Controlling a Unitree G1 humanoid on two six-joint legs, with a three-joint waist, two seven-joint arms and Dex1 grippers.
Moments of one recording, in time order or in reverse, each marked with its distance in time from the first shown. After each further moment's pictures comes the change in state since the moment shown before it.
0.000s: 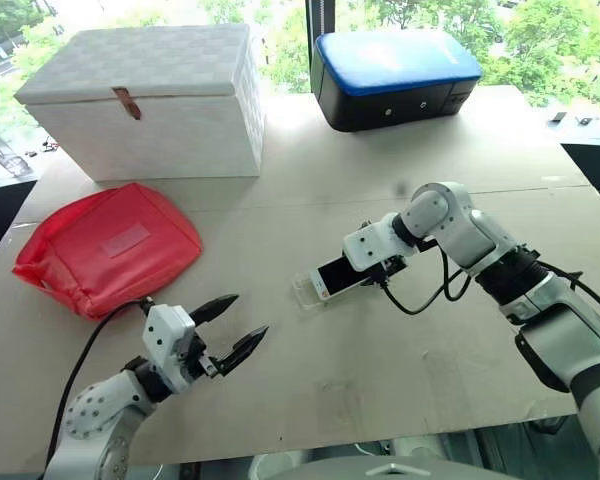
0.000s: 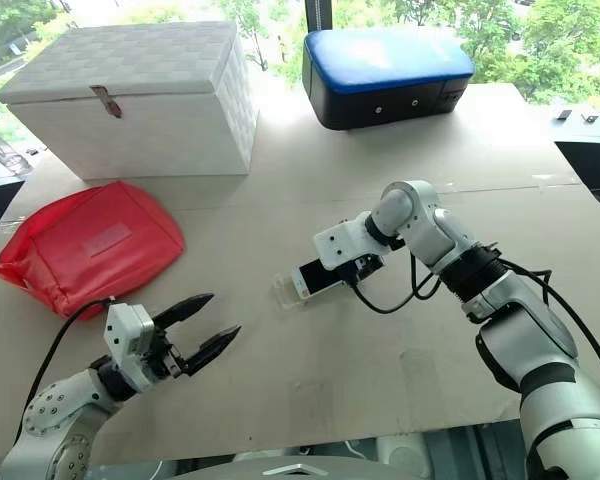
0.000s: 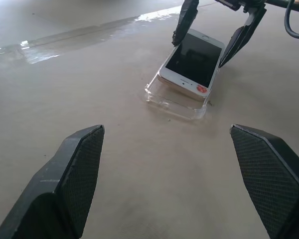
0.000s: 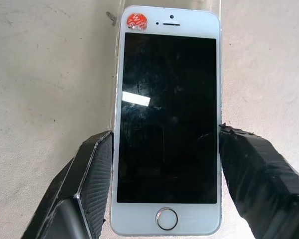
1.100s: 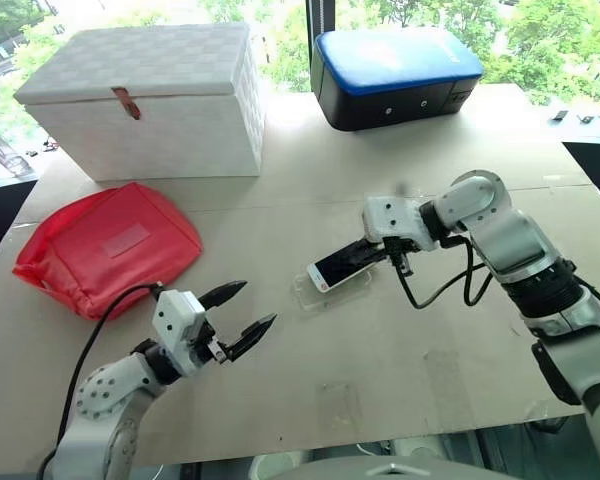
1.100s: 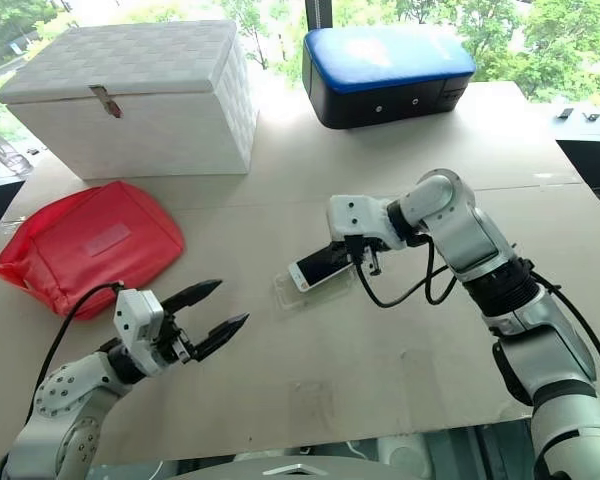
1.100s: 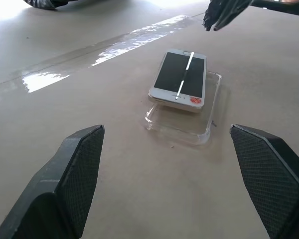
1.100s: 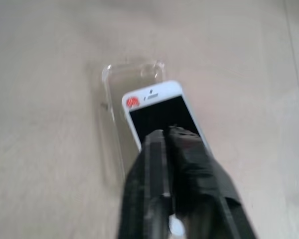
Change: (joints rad) left arm -0.100 0.021 -0.039 0.010 0.017 0.010 0.002; right arm 0.126 -0.026 -0.208 -0.351 0.274 0.428 -0.065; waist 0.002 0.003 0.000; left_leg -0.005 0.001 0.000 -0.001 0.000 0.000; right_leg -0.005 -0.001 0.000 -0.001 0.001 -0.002
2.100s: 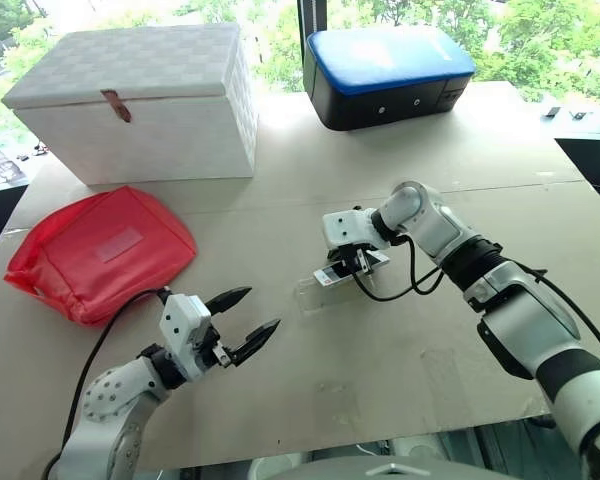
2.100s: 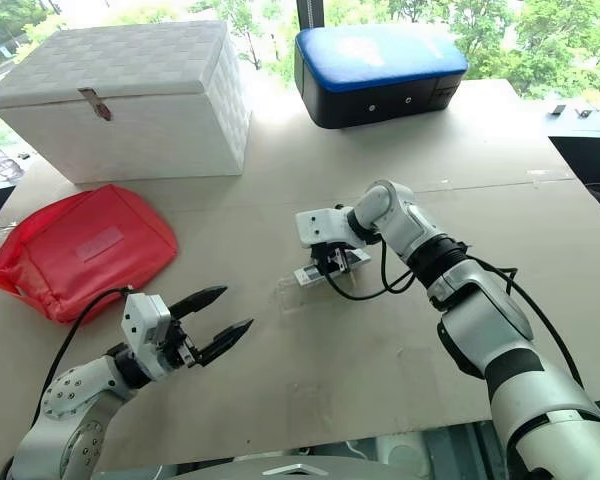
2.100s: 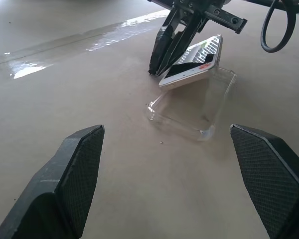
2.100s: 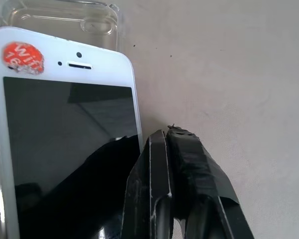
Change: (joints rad) left arm 0.031 -0.016 -0.018 -0.011 0.002 0.012 0.024; right arm -0.210 0.194 0.161 0.685 -0.197 -0.438 -0.061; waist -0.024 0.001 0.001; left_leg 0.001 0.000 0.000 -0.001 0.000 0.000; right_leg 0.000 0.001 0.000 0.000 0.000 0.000
